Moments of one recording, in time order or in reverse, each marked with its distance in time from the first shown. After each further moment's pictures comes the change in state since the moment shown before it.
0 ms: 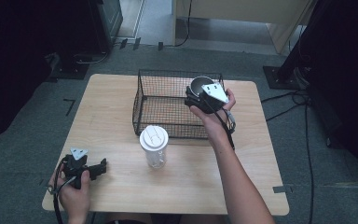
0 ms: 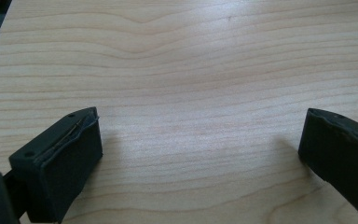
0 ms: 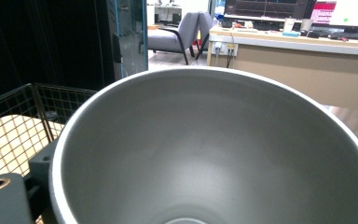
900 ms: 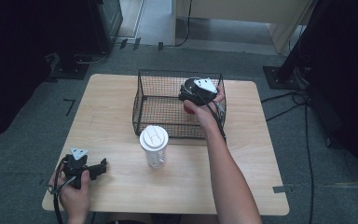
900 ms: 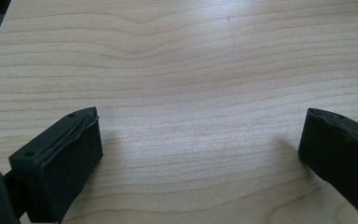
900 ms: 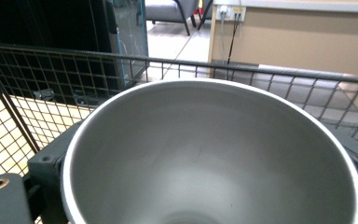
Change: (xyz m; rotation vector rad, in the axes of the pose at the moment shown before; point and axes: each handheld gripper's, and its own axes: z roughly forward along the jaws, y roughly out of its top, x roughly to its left) left arm 0.000 0.000 0.000 0.003 -0.001 0.002; right arm 0.004 -0.026 0.064 0.125 -0.001 0.035
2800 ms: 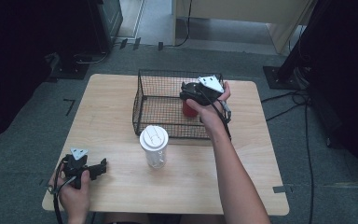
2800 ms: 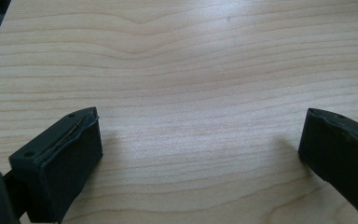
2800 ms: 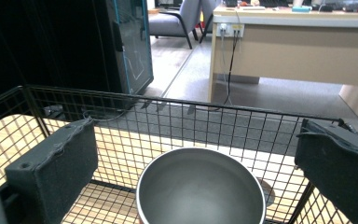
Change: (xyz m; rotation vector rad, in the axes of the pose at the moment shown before) left arm 0.000 0.000 0.000 0.001 0.000 0.000; right arm 0.001 0.027 -0.039 -0.052 0.013 0.020
